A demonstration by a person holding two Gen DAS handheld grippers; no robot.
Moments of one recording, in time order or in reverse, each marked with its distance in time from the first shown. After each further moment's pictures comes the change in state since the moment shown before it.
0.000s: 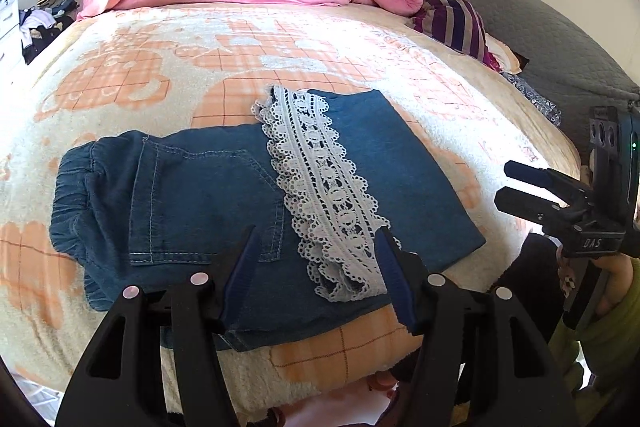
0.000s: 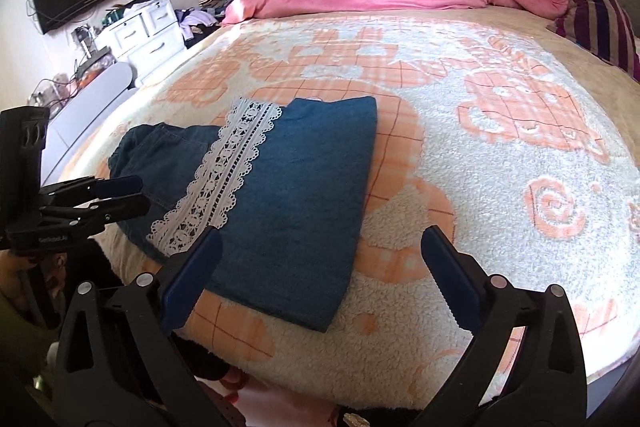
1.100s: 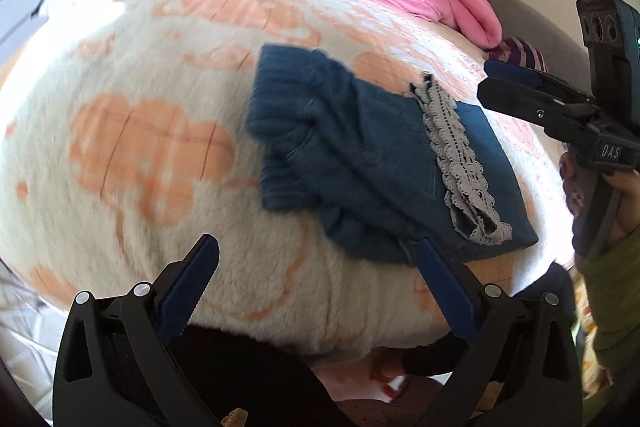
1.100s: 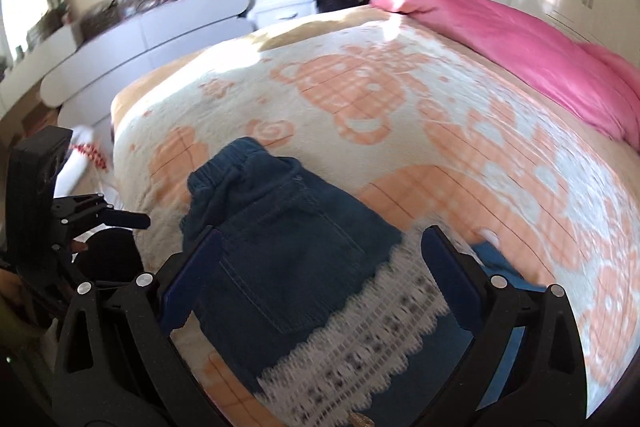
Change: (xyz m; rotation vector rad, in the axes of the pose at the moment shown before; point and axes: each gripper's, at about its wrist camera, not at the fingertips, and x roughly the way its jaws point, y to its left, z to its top) left arm -0.045 0.118 -0.062 -0.323 0.019 0.095; right arm 0.090 0.180 0.099 -0.517 0.090 0.234
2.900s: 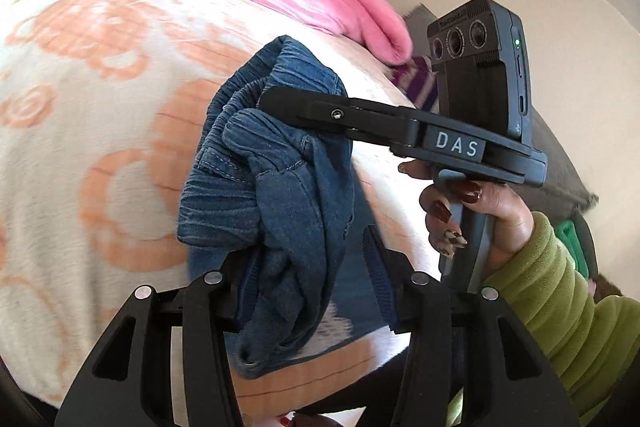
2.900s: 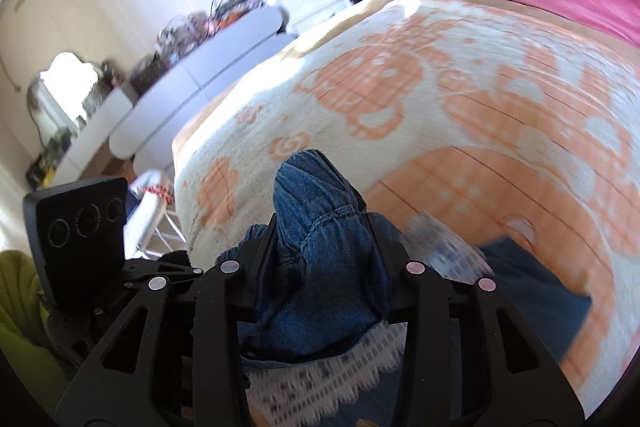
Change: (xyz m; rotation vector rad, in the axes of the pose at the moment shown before) left arm 0.044 -0.123 0.054 0.026 -0.027 -0.390; right arm 0.001 -0.109 -0.011 0.246 -0.013 0.375
